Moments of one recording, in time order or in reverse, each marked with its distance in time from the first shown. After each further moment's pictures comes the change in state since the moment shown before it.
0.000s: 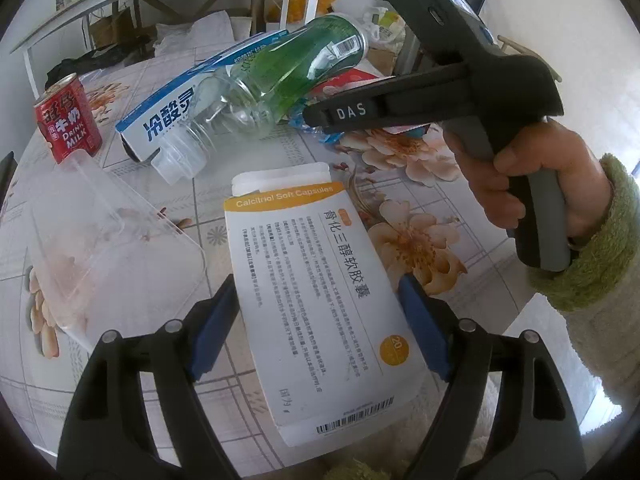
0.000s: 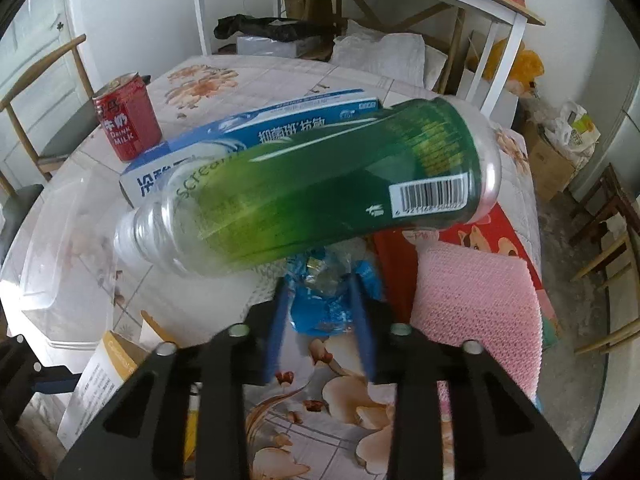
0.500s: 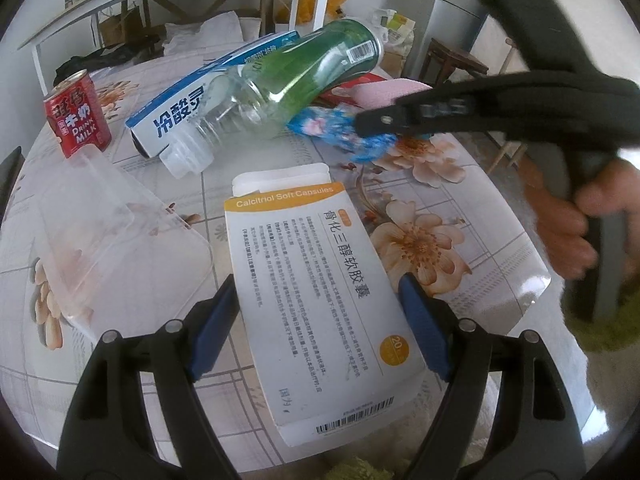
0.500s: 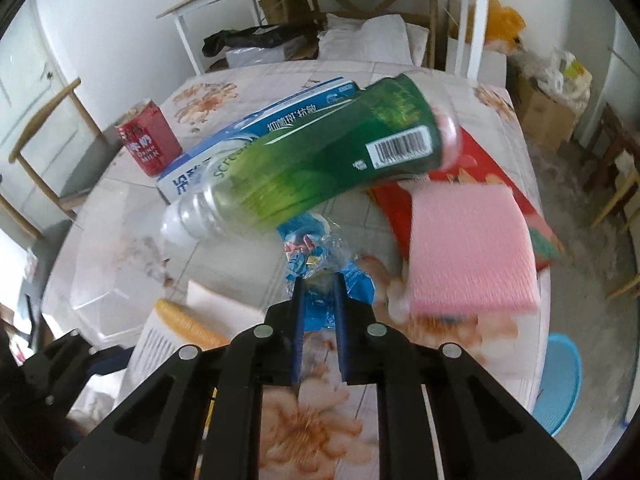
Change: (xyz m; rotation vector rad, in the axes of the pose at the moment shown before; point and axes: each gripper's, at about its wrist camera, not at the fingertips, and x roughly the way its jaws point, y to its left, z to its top) left arm 0.002 0.001 0.000 -0.022 -0.009 0.034; right arm -0.043 -0.009 -0.031 0.191 0.013 0.105
